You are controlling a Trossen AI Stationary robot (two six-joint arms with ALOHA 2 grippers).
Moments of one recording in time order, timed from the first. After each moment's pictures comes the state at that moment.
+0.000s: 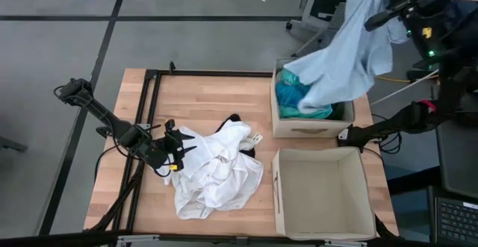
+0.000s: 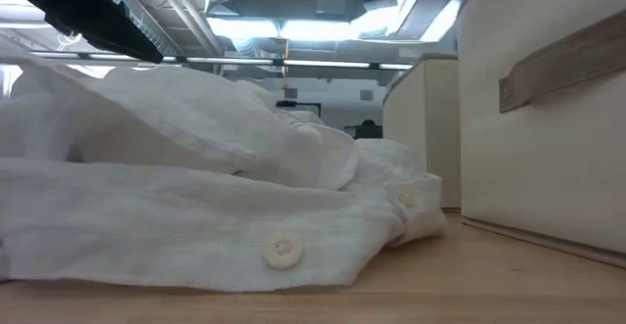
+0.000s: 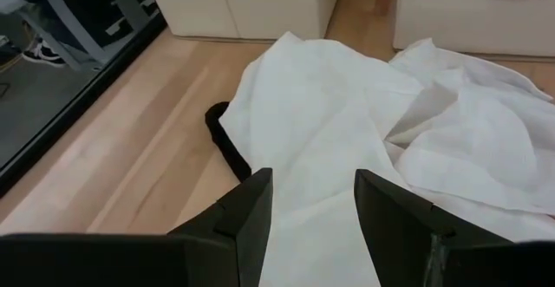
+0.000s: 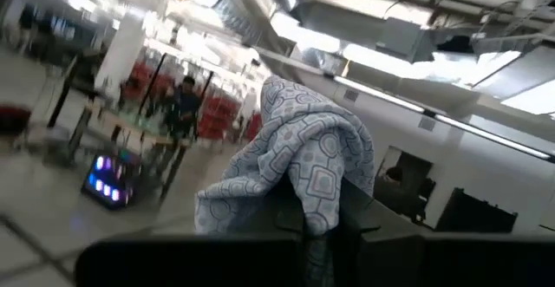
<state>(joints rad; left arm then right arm) -0.61 0.94 0.60 -0.46 -0.84 -0.49 -0.31 1.30 2.34 -0.57 0.70 -0.74</state>
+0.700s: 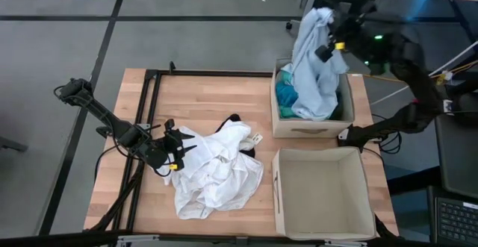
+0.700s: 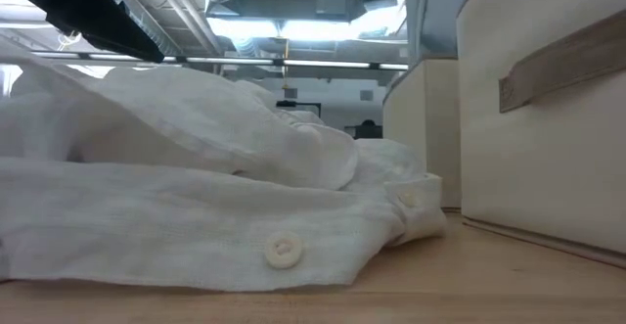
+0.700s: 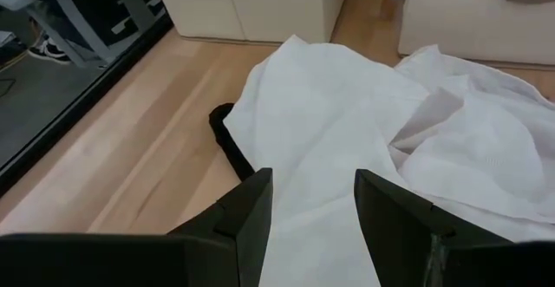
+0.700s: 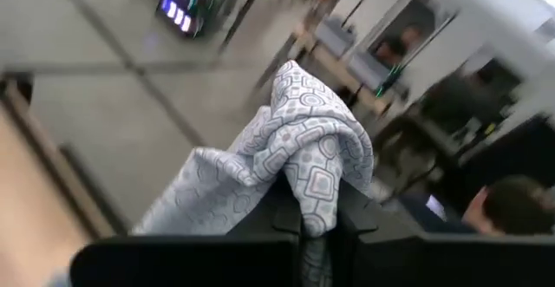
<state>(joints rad) -0.61 0.94 0.60 -0.46 -0.85 -0.52 -0.39 1.33 2.05 -0.96 0.66 -0.44</state>
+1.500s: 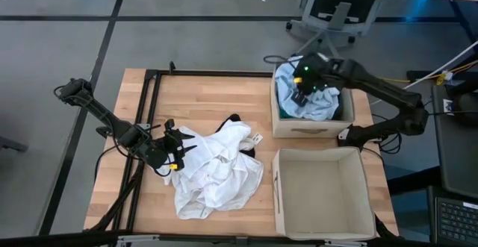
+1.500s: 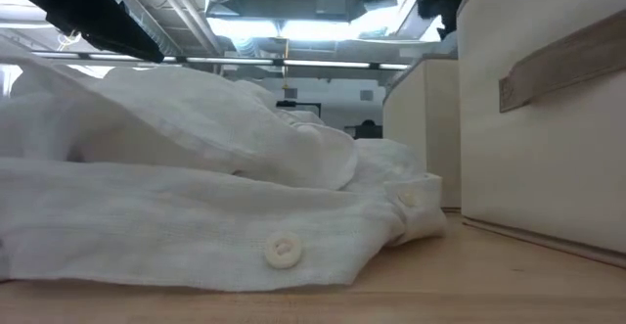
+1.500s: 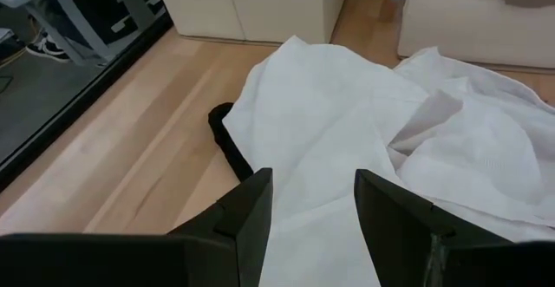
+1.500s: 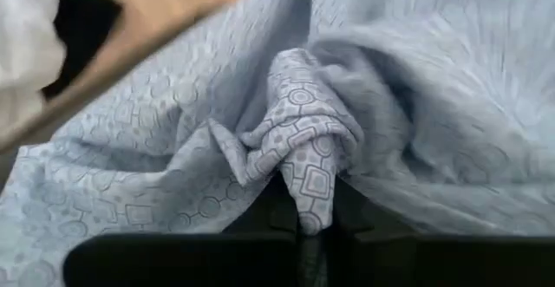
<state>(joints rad) -0.61 0.94 0.60 -0.45 -0.85 -0.52 -0.51 1.31 1.36 -1.11 0.15 0.01</state>
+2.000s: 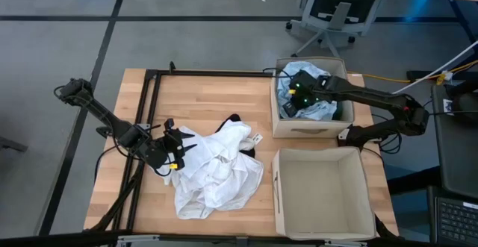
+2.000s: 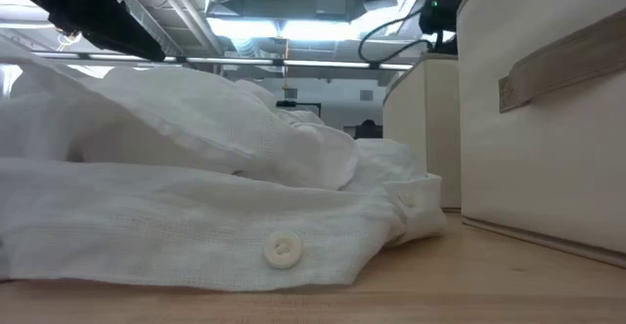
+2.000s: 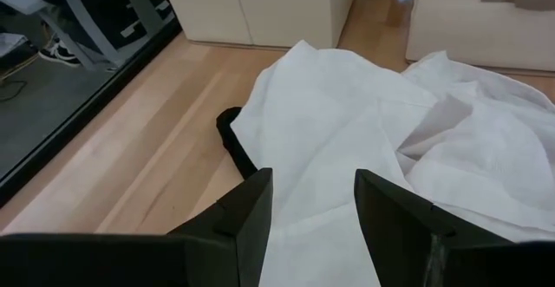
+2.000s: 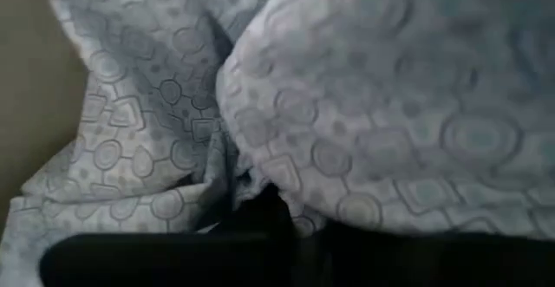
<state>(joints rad) -0.61 0.94 0.60 -0.45 -0.88 -0.52 -0.50 1.30 0.98 -0.81 0.02 0.38</state>
